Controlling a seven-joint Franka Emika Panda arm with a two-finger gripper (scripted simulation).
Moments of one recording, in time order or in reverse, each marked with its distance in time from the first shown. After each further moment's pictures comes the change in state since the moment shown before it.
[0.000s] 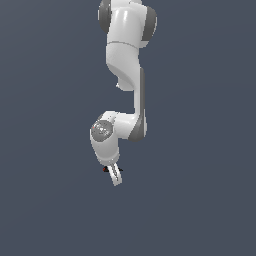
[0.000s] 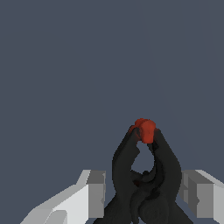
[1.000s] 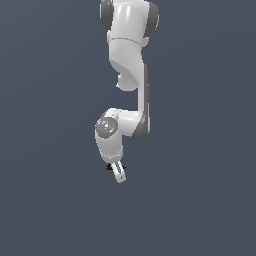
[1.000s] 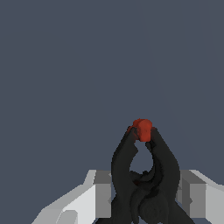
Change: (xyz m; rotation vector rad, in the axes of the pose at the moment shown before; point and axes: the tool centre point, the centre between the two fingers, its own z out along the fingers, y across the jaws) arm -0.016 0.001 -0.007 0.000 0.000 0.001
